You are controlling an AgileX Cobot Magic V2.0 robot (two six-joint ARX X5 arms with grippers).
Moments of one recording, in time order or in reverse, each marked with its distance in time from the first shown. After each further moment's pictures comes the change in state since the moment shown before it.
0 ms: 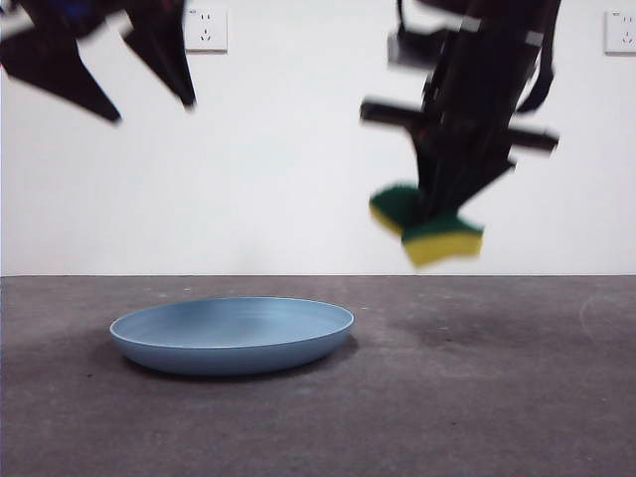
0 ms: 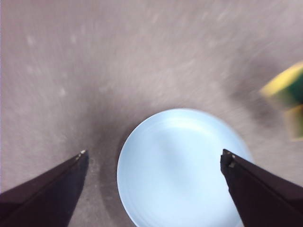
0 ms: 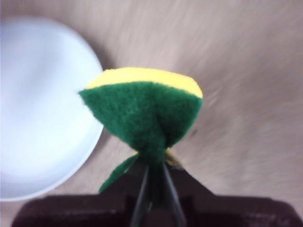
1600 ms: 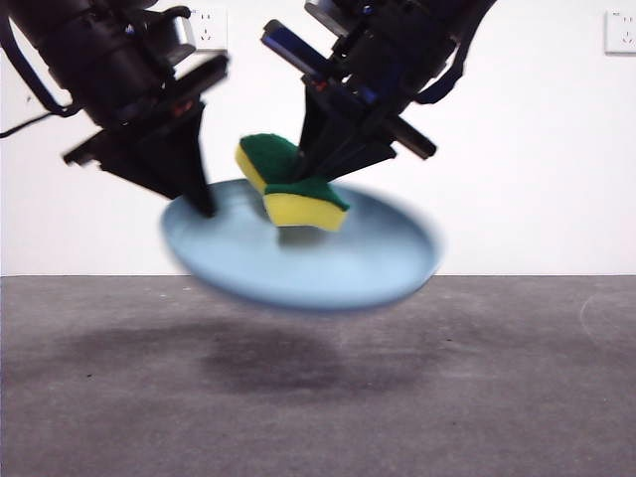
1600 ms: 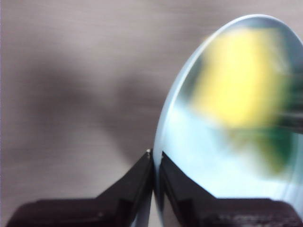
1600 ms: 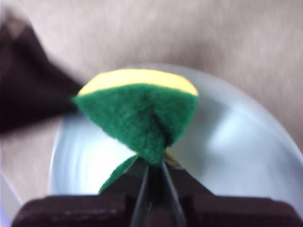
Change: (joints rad) left arm -0.027 0.267 -0.014 0.035 0.142 -0.016; right arm 0.114 -0.015 0.001 0.209 -0.311 -0.027
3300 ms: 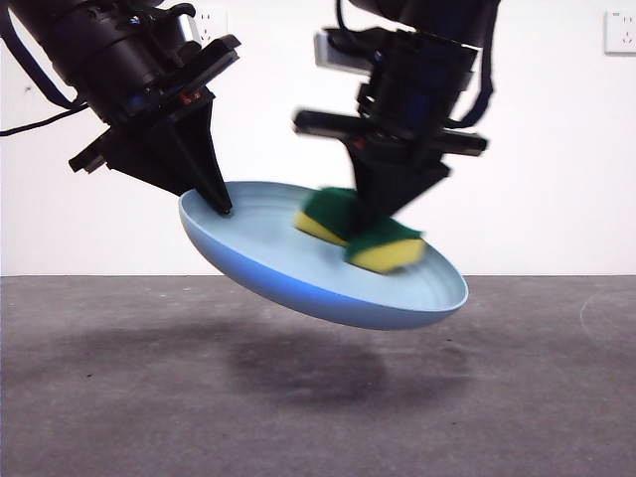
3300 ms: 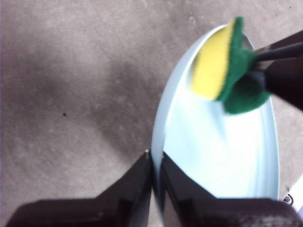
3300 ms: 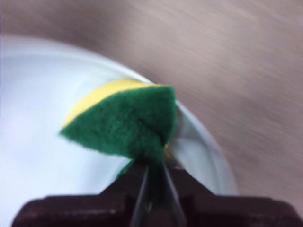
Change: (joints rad) left arm -0.038 -0.002 0.005 -0.031 0.163 -0.082; right arm 0.046 0.037 0.005 -0.093 0.315 -0.029
